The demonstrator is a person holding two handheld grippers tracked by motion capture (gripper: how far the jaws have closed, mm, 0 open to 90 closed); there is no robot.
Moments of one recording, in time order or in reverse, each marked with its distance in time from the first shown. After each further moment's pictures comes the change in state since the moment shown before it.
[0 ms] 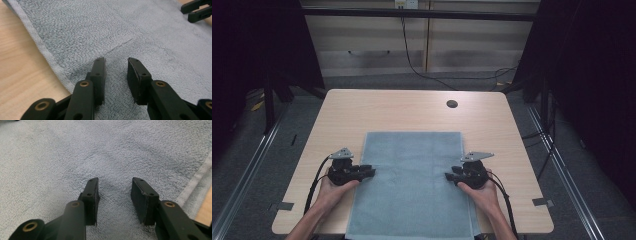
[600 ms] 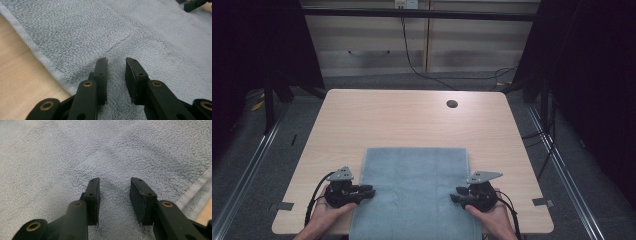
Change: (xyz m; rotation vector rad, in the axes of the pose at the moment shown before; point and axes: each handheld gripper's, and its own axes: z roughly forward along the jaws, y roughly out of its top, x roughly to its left) left arm -0.049 -0.031 -0.022 0.060 -0.053 0.069; right arm 0.033 -0.037 -0.040 0.053 0.060 -0.032
